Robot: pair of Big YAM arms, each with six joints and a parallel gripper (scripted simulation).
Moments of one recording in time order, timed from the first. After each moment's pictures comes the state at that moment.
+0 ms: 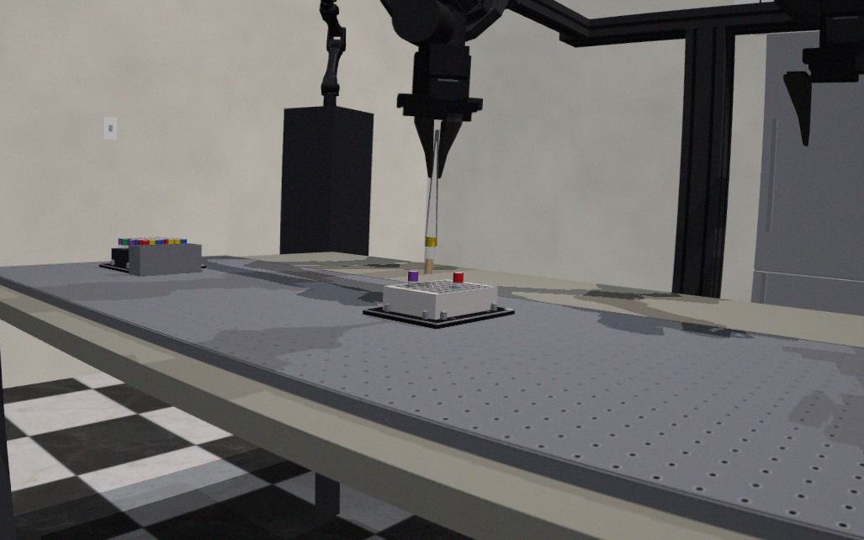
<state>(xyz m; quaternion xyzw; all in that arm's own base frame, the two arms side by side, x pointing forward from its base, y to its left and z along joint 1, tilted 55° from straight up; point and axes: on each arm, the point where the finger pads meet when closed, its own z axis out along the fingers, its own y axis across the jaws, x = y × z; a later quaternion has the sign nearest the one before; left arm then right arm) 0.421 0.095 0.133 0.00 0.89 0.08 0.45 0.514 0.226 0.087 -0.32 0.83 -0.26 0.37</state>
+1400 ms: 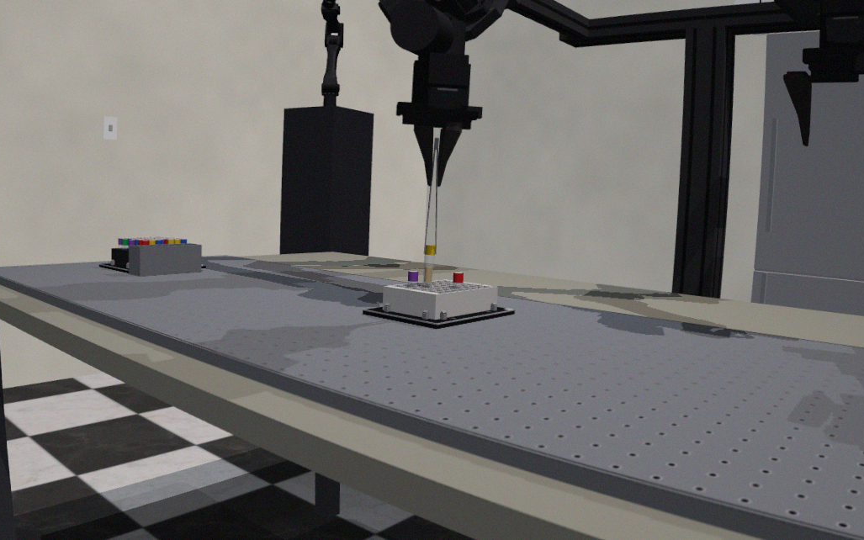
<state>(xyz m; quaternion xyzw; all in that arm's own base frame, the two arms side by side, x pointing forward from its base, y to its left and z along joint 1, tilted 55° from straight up) 0.421 0.095 0.133 0.00 0.89 0.08 0.45 0.523 0.224 0.082 -0.32 0.83 -0.26 0.37</state>
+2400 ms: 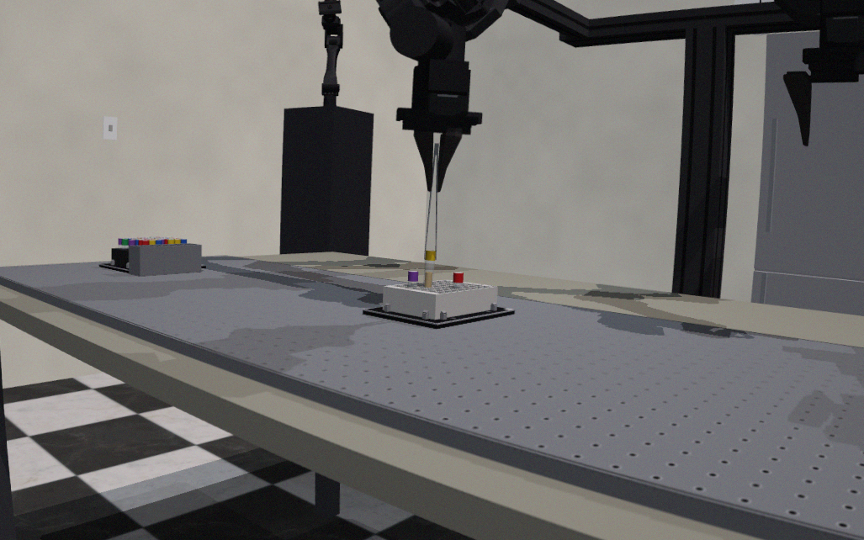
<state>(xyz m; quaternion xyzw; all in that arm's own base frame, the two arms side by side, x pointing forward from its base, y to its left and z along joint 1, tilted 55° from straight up) 0.421 0.095 0.133 0.00 0.89 0.08 0.45 0.528 0.223 0.078 -0.32 0.83 -0.26 0.37</state>
